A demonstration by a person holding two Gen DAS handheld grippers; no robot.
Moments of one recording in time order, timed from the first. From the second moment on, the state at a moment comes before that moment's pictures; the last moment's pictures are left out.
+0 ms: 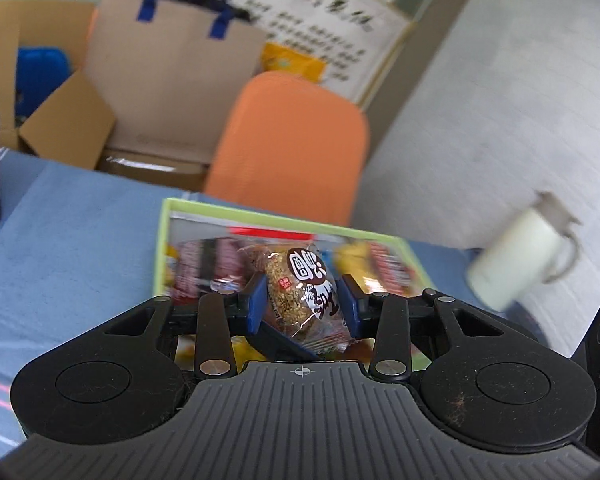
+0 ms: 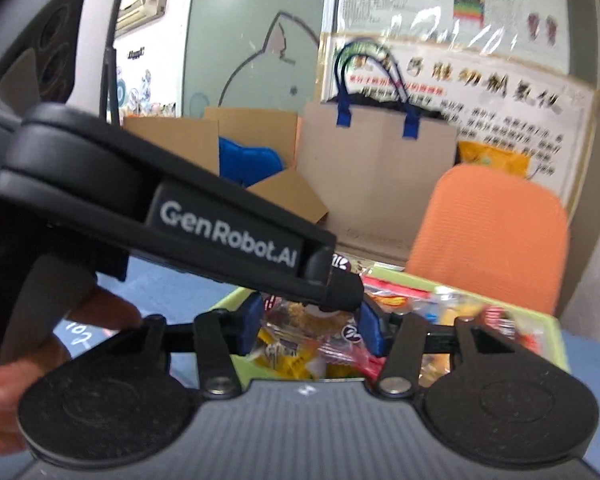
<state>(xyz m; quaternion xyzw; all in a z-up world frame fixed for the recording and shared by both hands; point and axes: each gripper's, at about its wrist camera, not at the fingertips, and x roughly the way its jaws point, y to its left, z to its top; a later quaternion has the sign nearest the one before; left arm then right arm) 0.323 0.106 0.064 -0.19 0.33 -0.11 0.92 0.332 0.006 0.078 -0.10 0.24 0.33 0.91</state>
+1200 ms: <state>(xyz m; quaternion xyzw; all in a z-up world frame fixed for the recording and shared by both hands) 0.224 0.060 -0.009 -0.22 0.40 -0.14 0.88 0.352 -0.199 -0.002 -0.15 0.33 0.27 0.89</state>
